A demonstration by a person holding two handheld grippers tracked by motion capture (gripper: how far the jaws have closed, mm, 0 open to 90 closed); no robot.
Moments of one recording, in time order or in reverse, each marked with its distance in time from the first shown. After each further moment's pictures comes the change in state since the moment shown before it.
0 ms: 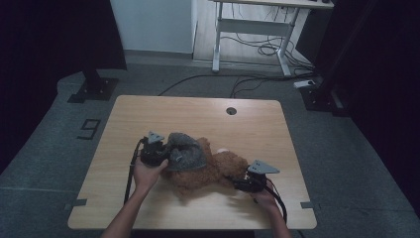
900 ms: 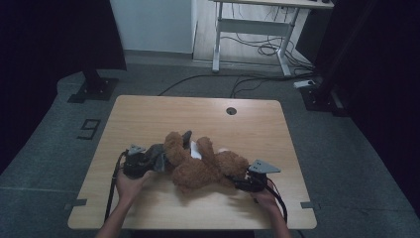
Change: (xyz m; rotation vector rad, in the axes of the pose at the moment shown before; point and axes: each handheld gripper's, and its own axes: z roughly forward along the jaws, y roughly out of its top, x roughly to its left) left arm 0.029 -0.045 -0.013 0.012 -0.023 -0.055; right arm -0.003 0.000 -0.001 -0.001 -0.001 0.021
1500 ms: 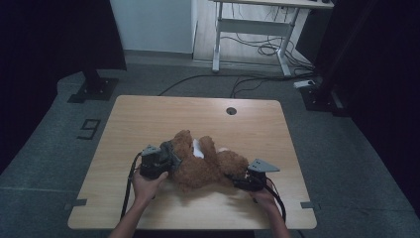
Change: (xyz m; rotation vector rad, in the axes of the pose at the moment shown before) left arm -0.032 0.002 0.016 -0.022 -0.181 -0.081; right arm 0.003 0.004 0.002 0.008 -0.020 0.018
